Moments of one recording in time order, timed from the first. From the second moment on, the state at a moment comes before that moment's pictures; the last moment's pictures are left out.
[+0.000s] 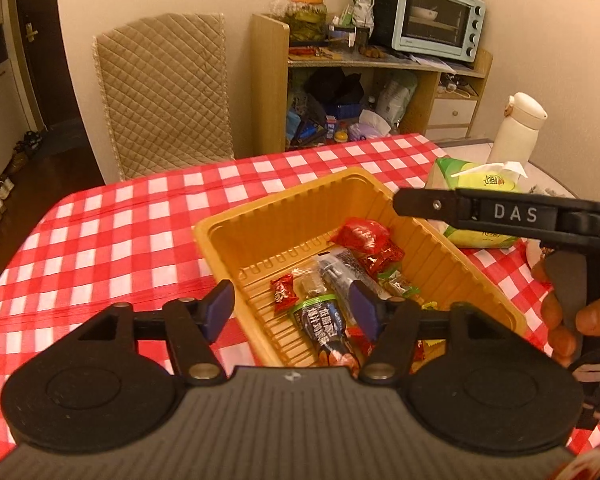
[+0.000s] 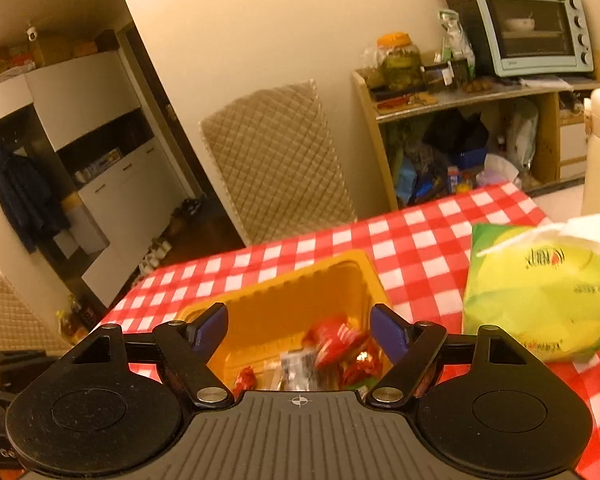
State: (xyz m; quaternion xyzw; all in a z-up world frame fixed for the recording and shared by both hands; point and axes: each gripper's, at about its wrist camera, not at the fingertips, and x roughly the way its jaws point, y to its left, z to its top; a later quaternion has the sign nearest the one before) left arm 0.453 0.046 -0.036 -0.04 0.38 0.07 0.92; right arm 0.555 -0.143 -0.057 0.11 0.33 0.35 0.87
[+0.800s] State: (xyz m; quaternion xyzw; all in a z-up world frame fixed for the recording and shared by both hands) left arm 0.243 0.032 0.003 -0.06 0.39 0.06 0.92; right arm 0.337 -0.224 -0.019 0.09 0.38 0.28 0.88
